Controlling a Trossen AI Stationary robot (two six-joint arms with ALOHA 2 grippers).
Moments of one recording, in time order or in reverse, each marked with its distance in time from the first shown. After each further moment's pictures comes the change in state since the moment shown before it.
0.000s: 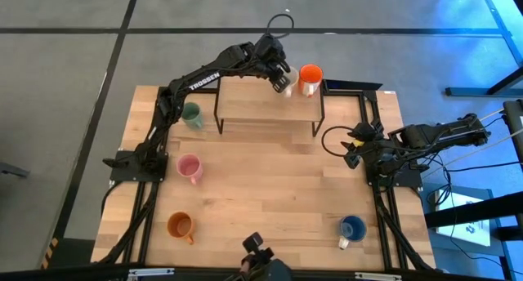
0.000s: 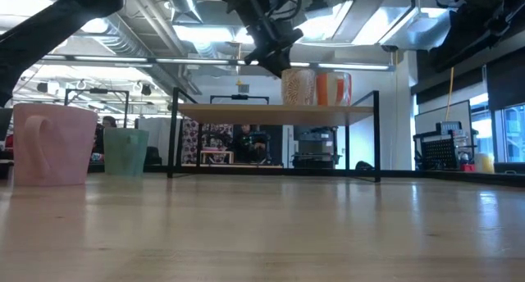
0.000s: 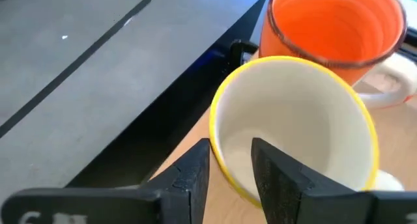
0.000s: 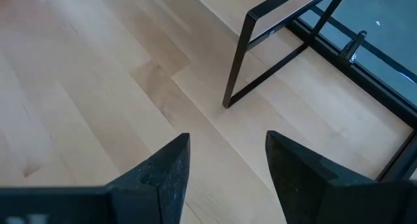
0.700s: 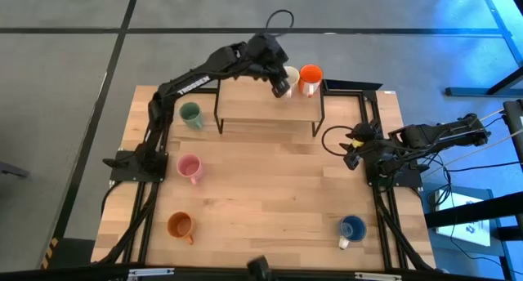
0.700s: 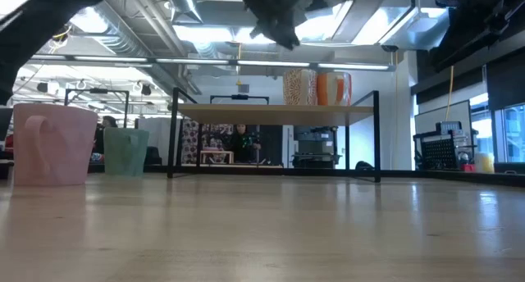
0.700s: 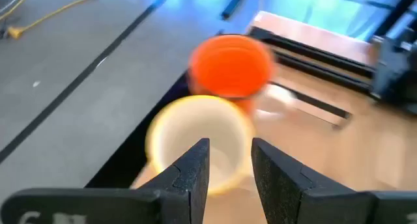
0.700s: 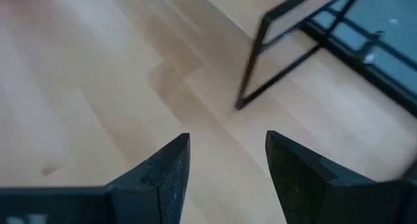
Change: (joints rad) left arm -0.080 -0.105 0.010 0.008 0.073 0.065; right arm 0.000 0.000 0.000 0.041 -0.029 -0.011
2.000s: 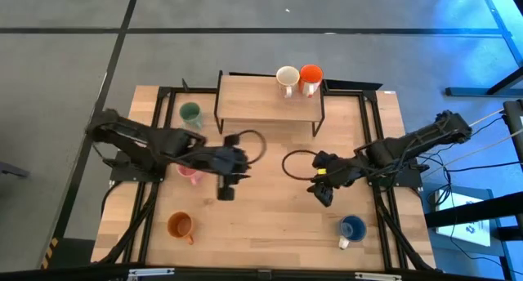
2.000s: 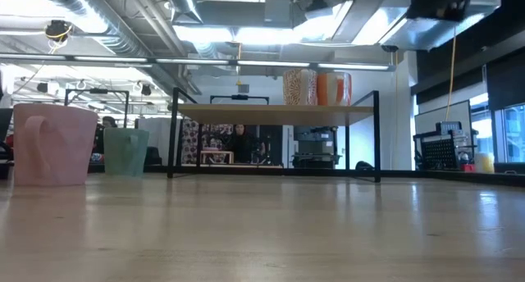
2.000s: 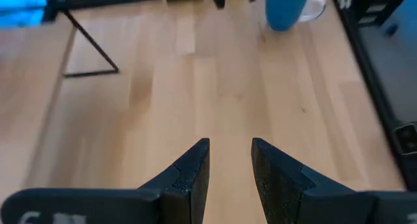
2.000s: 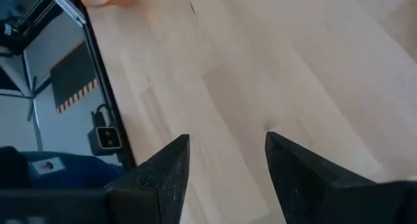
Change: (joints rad) left arm -0.739 -0.600 -0.845 0.102 -0.202 -0.132; right arm 0.131 0.509 0.316 0.321 -0.494 0.174
